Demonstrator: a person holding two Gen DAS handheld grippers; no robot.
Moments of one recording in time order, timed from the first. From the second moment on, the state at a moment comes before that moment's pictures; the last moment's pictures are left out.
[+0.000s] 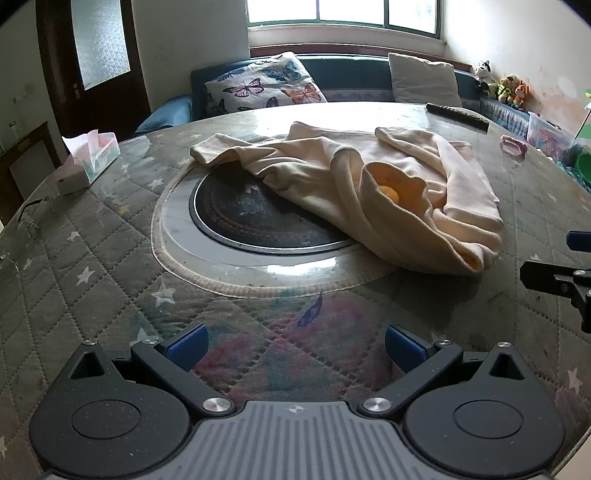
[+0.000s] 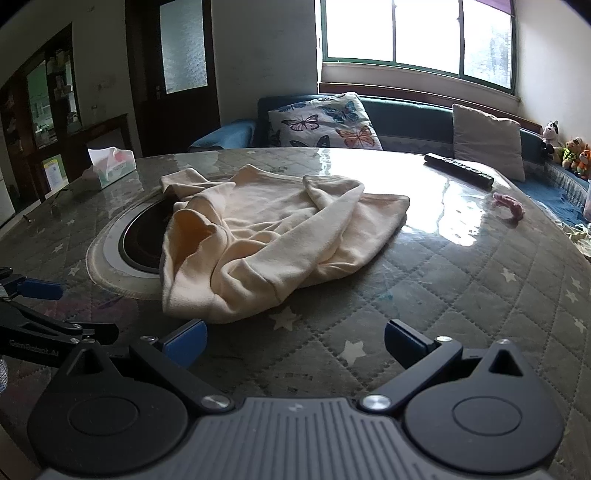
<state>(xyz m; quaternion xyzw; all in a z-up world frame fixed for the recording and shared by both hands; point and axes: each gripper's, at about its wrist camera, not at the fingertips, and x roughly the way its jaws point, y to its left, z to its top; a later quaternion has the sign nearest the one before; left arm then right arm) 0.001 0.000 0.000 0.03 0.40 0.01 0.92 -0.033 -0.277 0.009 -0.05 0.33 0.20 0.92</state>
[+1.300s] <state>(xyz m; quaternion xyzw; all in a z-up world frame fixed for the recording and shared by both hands) -0.033 -0.043 -0.008 0.04 0.41 0.03 0.91 -0.036 -0.270 -0.003 -0.05 0.35 0.19 0.92</state>
